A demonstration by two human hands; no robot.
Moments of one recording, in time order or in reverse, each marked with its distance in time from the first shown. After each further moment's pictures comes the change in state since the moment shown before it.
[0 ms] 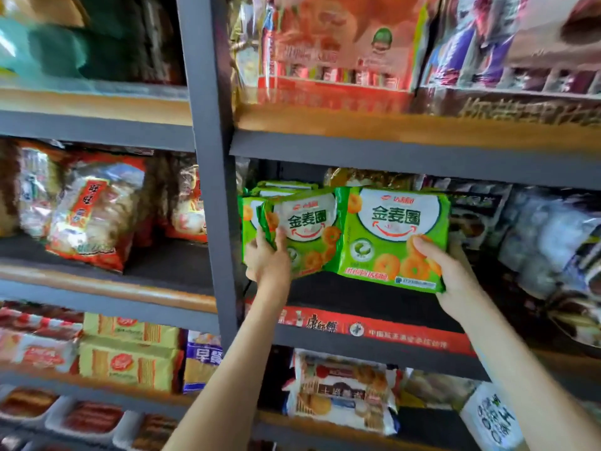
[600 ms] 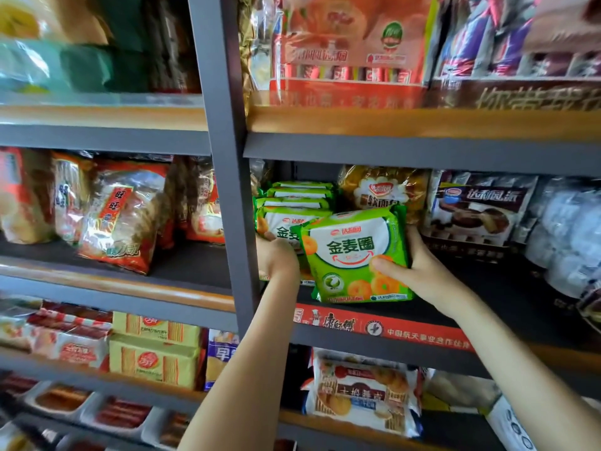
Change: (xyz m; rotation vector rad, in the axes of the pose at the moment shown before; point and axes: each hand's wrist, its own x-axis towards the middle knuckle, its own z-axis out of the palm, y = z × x) left_hand 0.013 0.013 -0.008 -0.440 0.217 -0.201; right_hand 0.005 0.021 0.028 -0.568 -0.382 -0.140
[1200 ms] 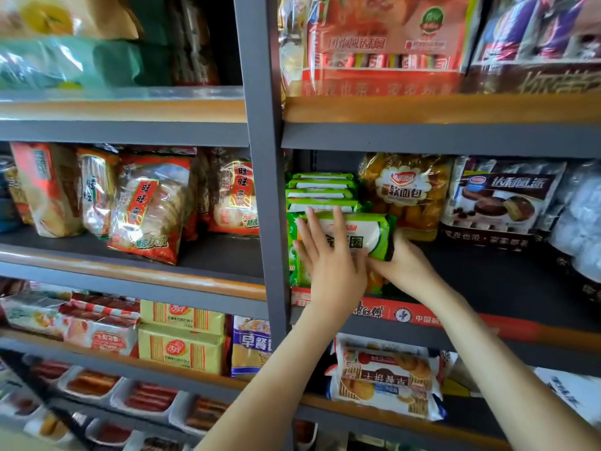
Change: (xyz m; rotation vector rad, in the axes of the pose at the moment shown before) left_hand -0.045 -0.040 -0.027 0.731 -0.375 0.911; right_hand 0.012 -0.010 0.062 -0.305 0.113 0.015
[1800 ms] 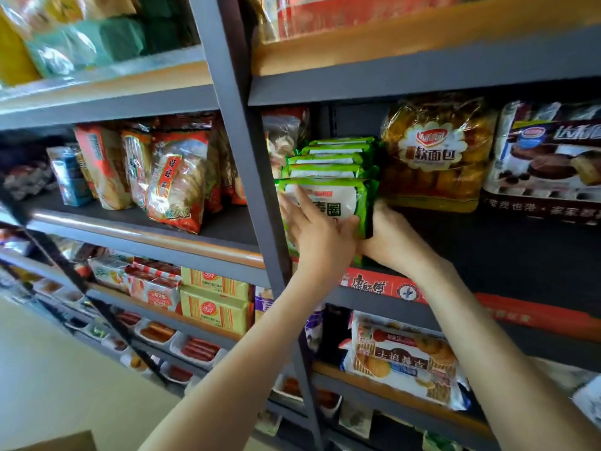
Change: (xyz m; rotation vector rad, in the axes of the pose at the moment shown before) left_hand 0.006 0.013 -0.011 -0.054 -0.032 -0.365; right_hand 0.013 0.000 0.021 -0.114 -0.155 -0.108
